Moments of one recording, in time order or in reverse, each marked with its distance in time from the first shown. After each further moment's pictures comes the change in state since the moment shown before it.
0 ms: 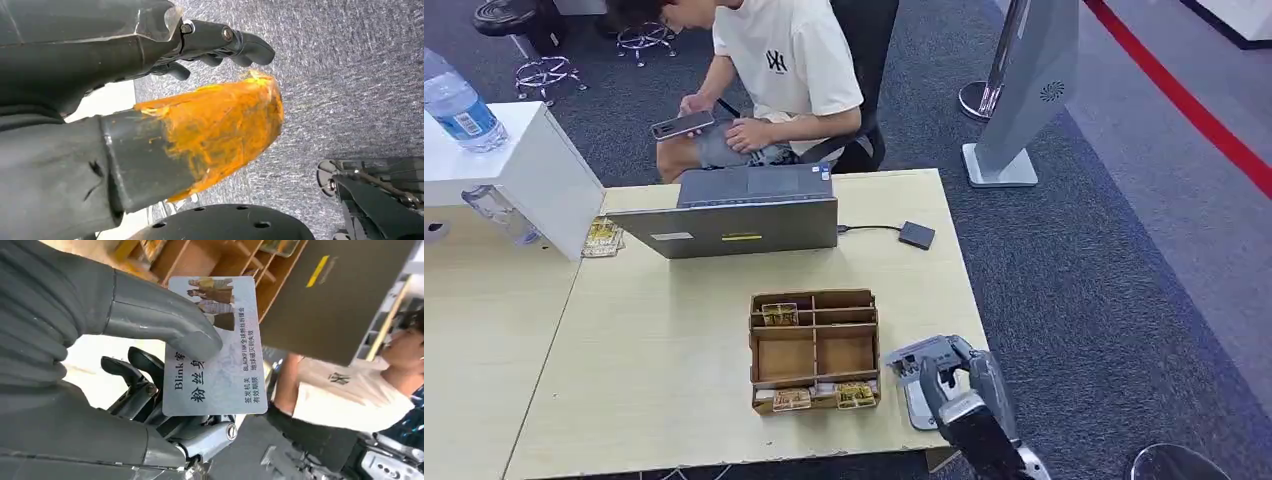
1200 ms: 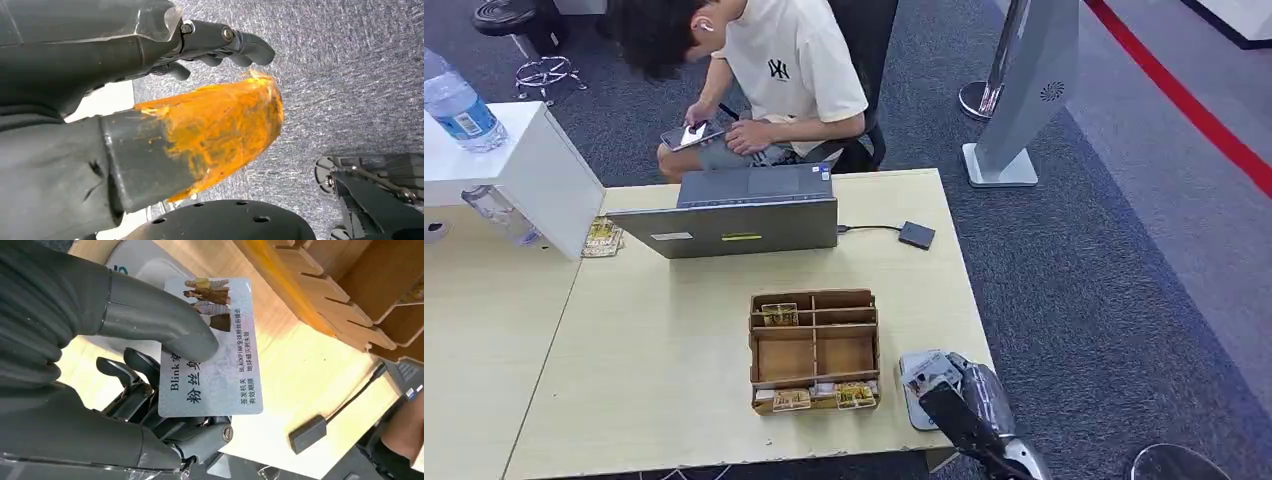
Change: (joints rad) left arm 0.000 -0.002 0.016 0.000 -0.006 -0.009 -0.011; right arm -0.070 -0.003 -0.100 0.262 0.160 0.053 0.114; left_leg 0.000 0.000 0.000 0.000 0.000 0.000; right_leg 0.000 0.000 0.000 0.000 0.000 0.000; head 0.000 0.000
